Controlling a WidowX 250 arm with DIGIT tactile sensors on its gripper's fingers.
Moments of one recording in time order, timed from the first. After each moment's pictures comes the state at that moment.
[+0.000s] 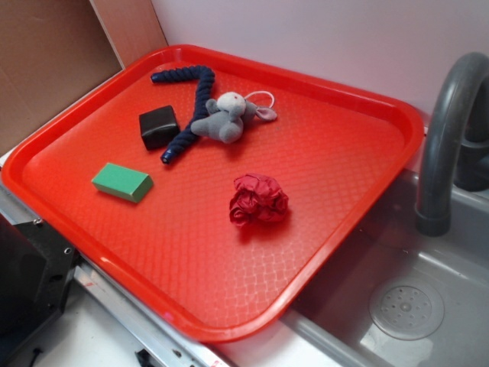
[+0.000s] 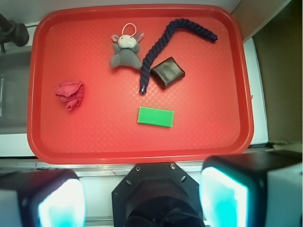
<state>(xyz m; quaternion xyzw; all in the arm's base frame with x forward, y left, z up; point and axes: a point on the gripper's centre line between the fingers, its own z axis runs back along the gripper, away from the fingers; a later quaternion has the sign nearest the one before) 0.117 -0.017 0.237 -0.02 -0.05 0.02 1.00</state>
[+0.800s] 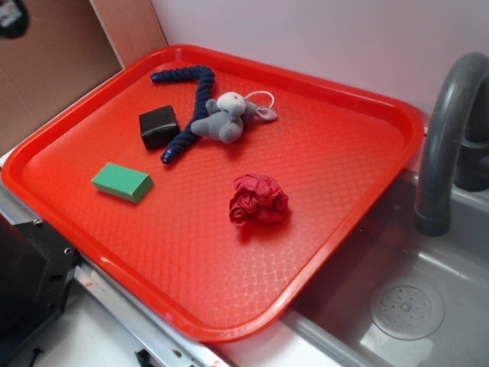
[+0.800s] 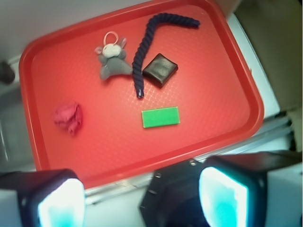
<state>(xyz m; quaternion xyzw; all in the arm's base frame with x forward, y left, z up) 0.126 -0.033 0.219 -0.04 -0.07 0.19 0.98</state>
